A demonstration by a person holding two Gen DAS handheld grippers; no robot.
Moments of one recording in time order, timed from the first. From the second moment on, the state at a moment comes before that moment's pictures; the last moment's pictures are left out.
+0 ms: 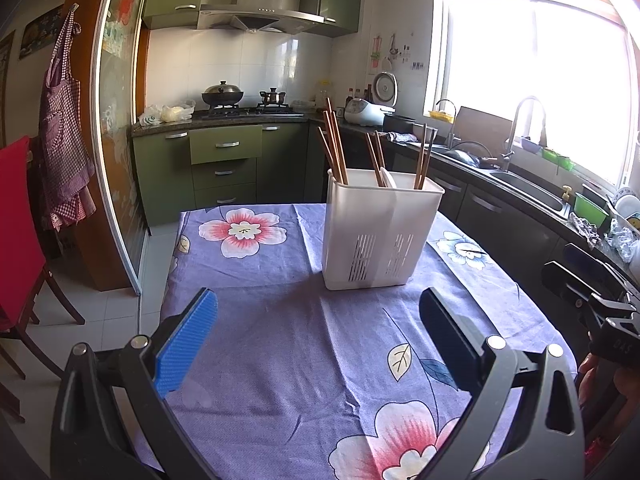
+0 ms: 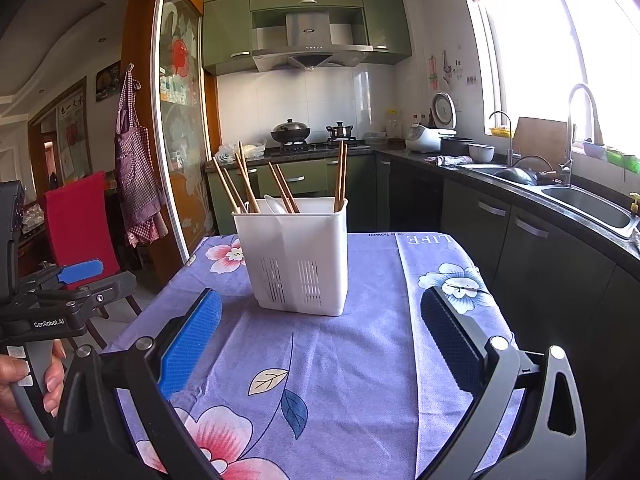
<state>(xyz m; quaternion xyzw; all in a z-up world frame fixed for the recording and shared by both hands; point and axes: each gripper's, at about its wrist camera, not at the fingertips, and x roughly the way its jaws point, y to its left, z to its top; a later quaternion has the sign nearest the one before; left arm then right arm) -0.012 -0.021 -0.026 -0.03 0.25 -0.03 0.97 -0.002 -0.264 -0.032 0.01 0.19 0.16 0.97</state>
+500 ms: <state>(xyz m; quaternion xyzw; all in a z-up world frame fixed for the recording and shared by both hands) -0.011 -0.025 -0.026 -0.02 0.26 -0.03 0.97 -0.001 -0.264 -0.034 0.01 0.19 0.17 0.97</state>
